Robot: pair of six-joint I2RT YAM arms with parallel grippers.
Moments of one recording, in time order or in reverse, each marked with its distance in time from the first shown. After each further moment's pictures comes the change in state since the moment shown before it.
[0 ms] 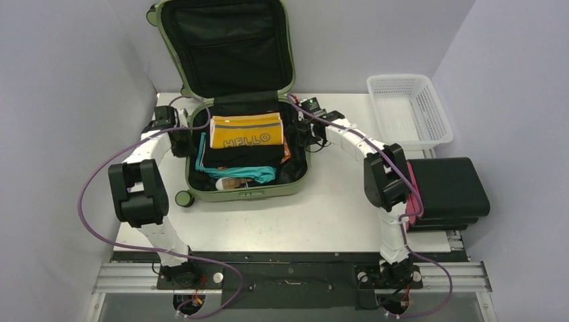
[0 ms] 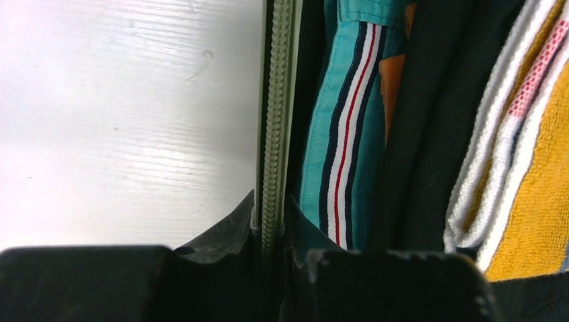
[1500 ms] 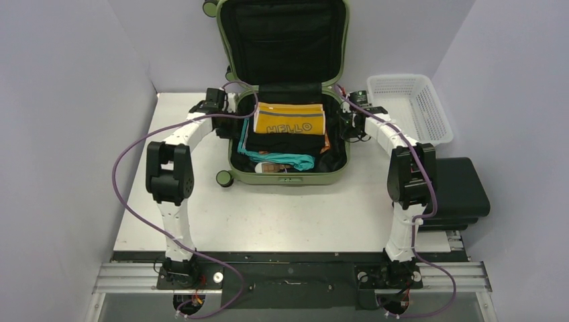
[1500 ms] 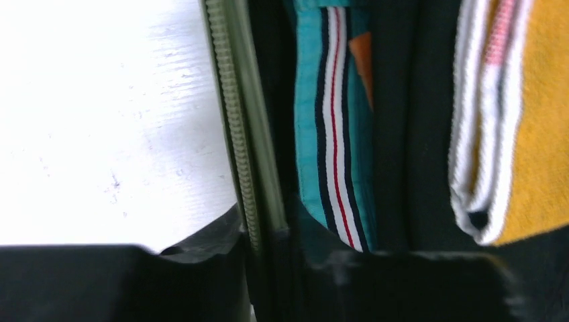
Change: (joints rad) left arm -0.303 0.283 0.365 -0.023 -0.006 -0.012; right arm -0.301 -0.076 -0.117 0.032 -0.041 -0.094
